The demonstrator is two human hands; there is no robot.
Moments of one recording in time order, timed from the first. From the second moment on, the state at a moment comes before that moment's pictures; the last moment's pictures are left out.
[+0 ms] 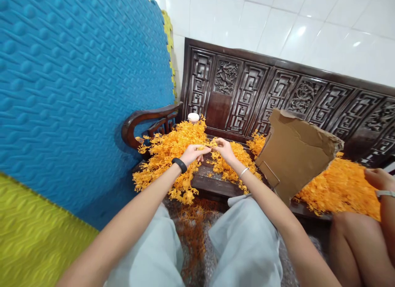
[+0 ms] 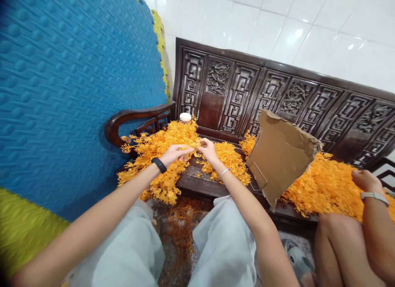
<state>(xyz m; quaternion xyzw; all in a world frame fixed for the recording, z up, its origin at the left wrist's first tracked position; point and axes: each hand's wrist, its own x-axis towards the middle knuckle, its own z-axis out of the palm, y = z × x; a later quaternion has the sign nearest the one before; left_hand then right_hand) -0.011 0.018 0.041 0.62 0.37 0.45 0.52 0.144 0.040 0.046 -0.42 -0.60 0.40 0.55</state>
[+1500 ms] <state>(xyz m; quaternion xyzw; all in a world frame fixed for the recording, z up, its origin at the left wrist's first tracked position) -0.017 0.029 0.030 0.62 0.41 0.46 0.48 0.140 0.039 0.050 -0.37 -0.66 0.42 0.50</state>
